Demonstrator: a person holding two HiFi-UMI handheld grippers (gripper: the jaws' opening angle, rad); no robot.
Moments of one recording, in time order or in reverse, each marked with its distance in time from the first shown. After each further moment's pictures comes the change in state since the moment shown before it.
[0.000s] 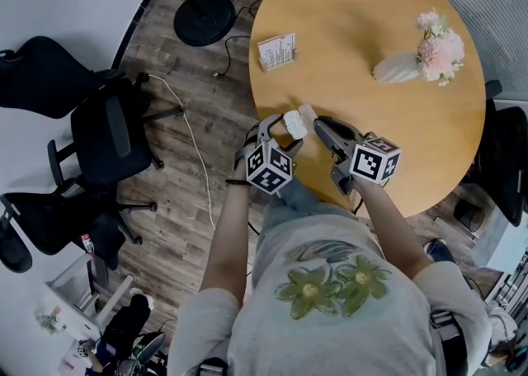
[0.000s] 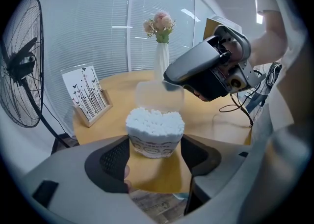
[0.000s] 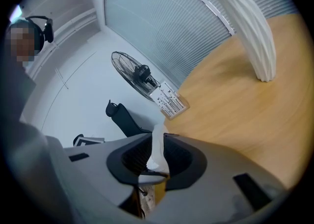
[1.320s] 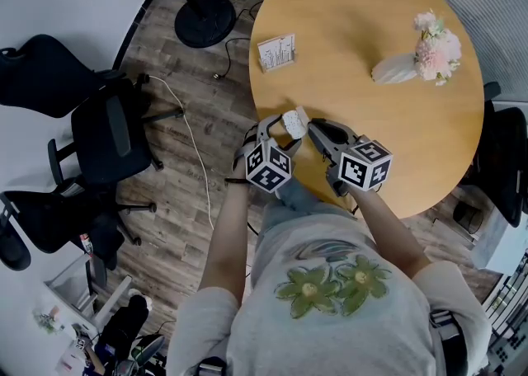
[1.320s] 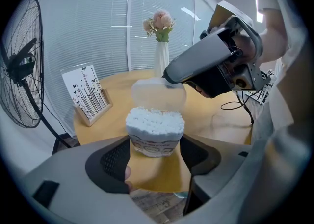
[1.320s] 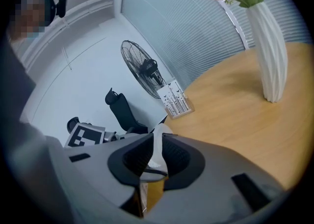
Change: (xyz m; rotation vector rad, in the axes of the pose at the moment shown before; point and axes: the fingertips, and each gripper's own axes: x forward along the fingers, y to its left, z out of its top) left arm 0.000 0.000 -0.002 0.006 0.012 0.005; right arm 0.005 0.017 -0.004 -0.187 0.032 -0.055
